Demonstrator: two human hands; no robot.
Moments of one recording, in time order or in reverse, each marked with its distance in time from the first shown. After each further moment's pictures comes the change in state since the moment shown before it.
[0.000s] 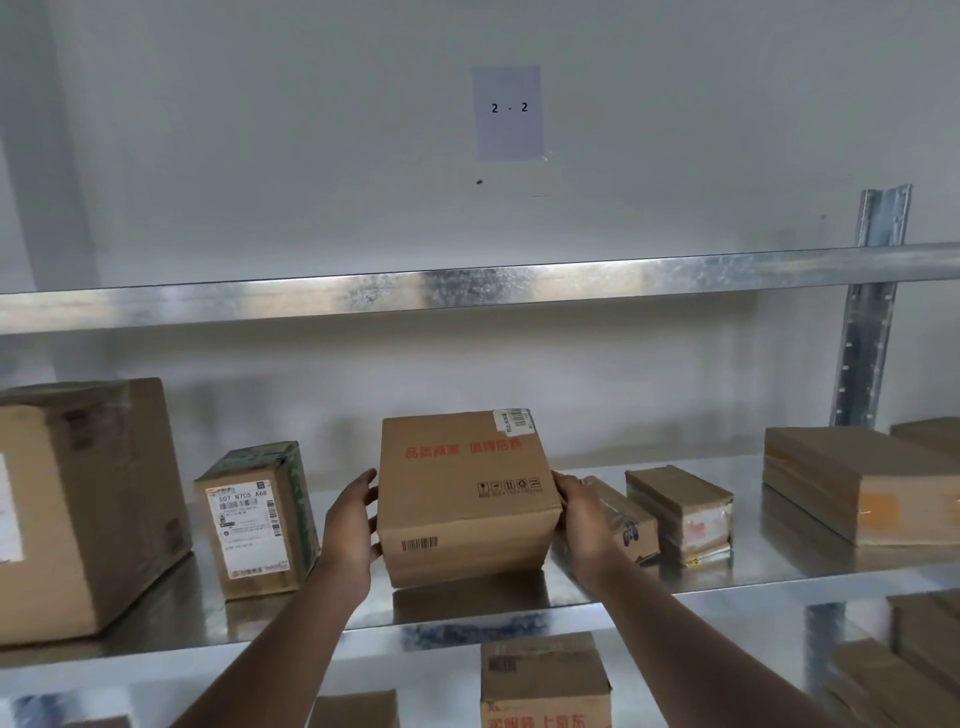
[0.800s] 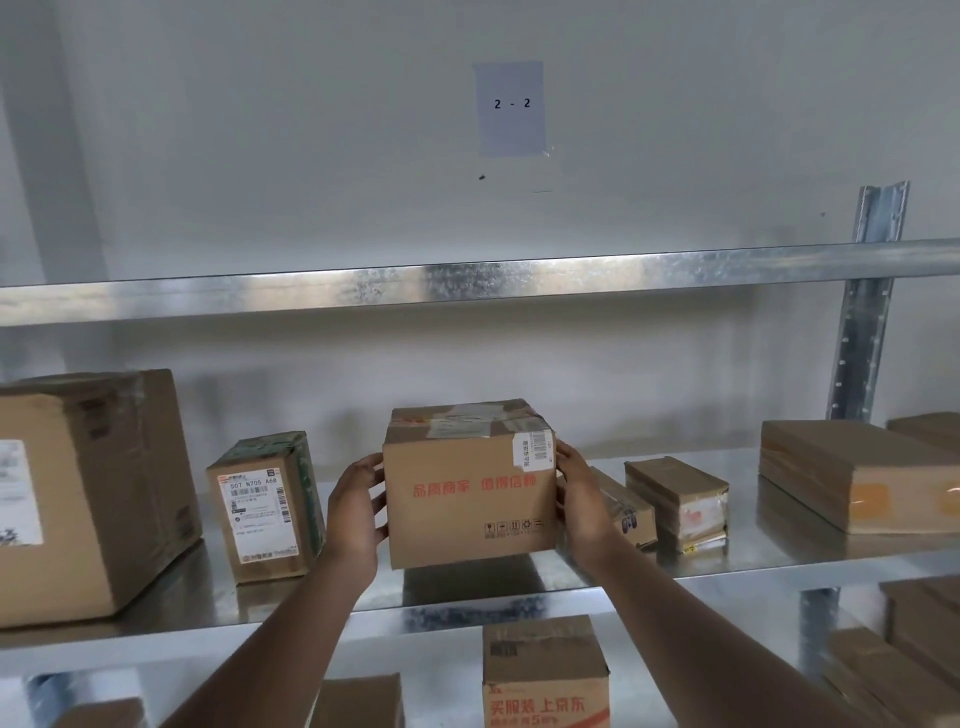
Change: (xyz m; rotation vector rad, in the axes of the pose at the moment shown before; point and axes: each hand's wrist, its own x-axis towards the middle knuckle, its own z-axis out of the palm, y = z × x) left_hand -0.013 0.005 -0.002 0.007 -0.019 0.105; right_hand -0.014 -0.010 0.012 0.030 -0.008 -0.106
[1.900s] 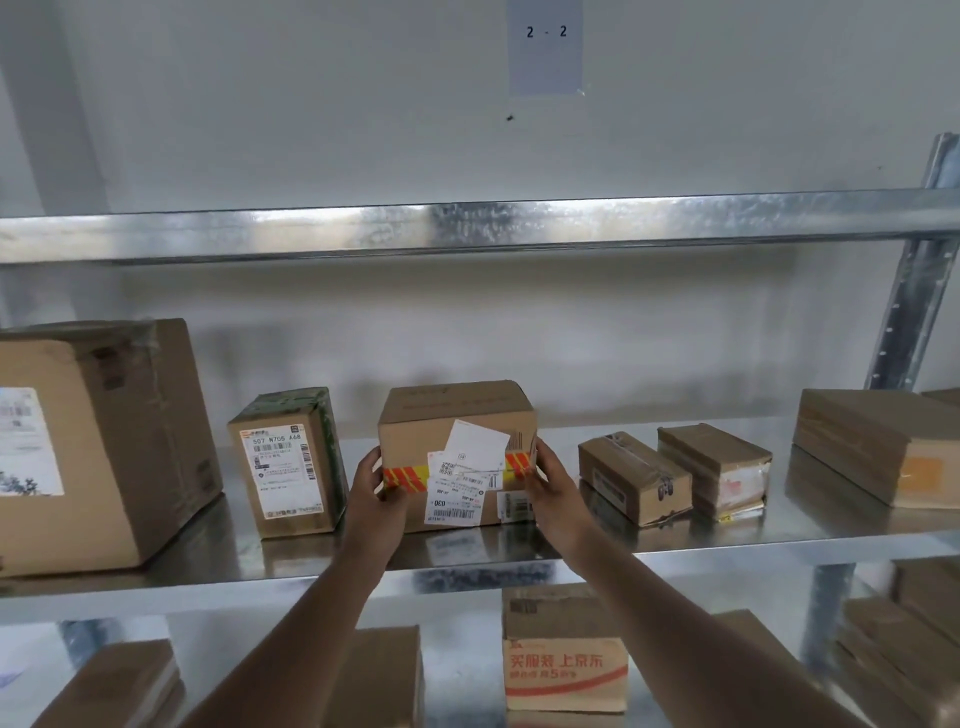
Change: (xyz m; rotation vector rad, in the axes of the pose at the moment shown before) left_hand 0.034 -0.066 -0.047 0.330 0.008 0.109; right_hand -0.018 0.050 0.043 -0.406 -0.113 -0.088
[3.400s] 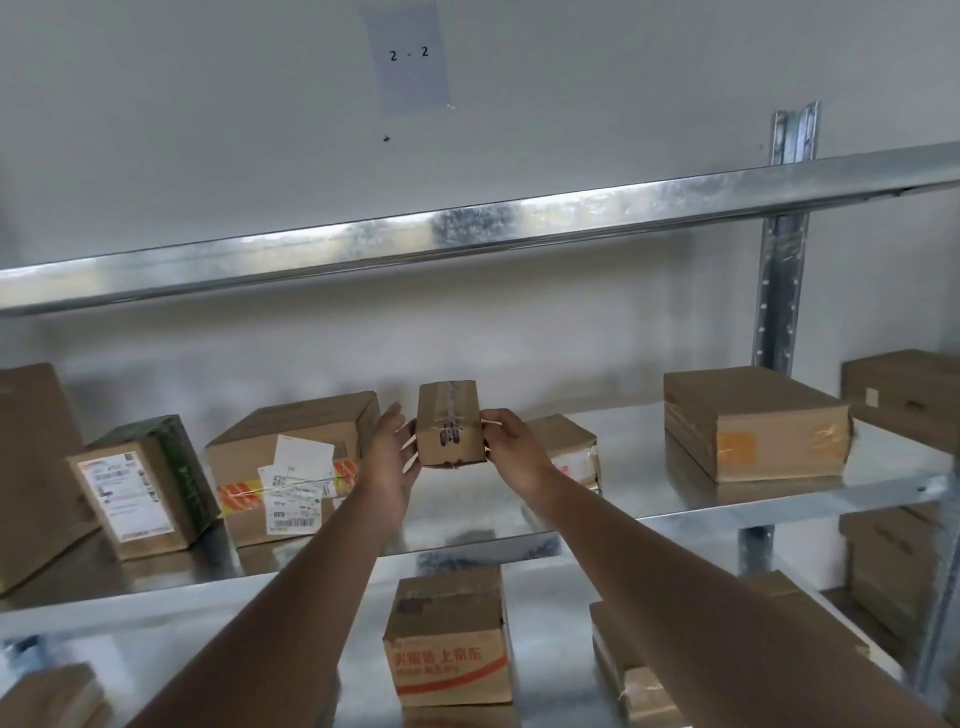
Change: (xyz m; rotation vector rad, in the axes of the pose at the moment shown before) left_hand -0.075 0.096 0.242 -0.433 -0.109 -0.225; right_hand 0.042 0.016 -0.206 -0.060 0.033 0.013
